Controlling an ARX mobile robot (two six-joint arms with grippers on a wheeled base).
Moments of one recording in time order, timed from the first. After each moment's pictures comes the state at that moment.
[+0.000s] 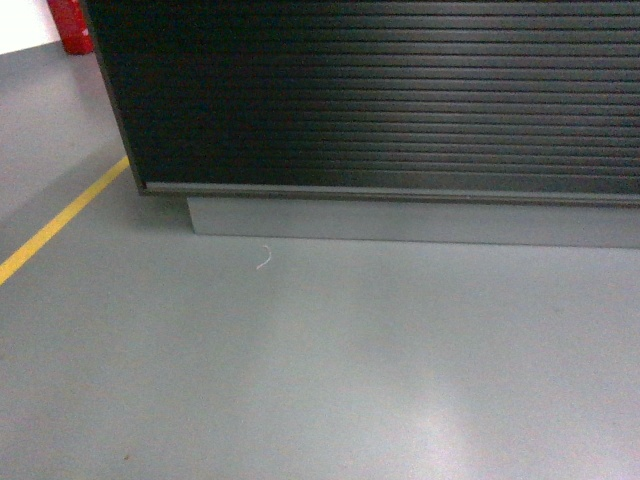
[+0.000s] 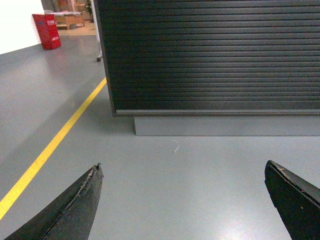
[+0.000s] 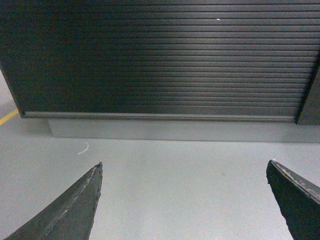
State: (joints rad) left arm 0.00 0.01 0.01 0.00 0.00 0.00; right arm 0.00 0.00 0.01 -0.01 0.00 0.00
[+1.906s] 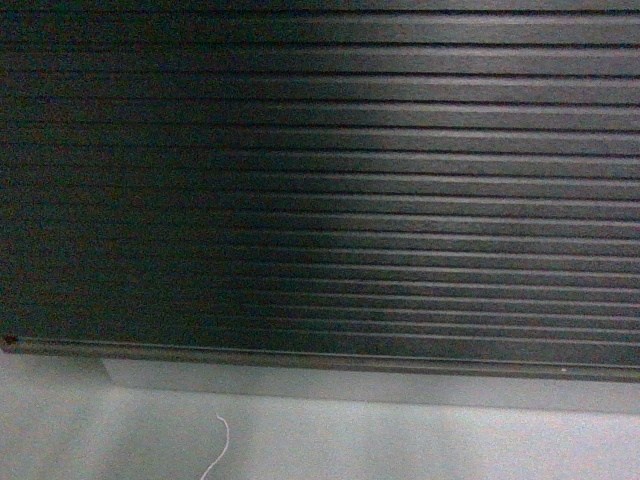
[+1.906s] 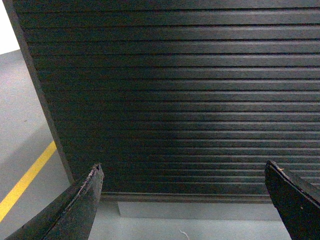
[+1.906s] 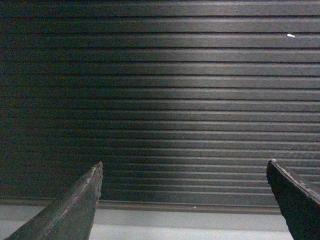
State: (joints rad) left arm 0.00 0.01 0.01 0.00 0.00 0.00; right arm 0.00 0.00 0.01 0.00 0.00 0.00
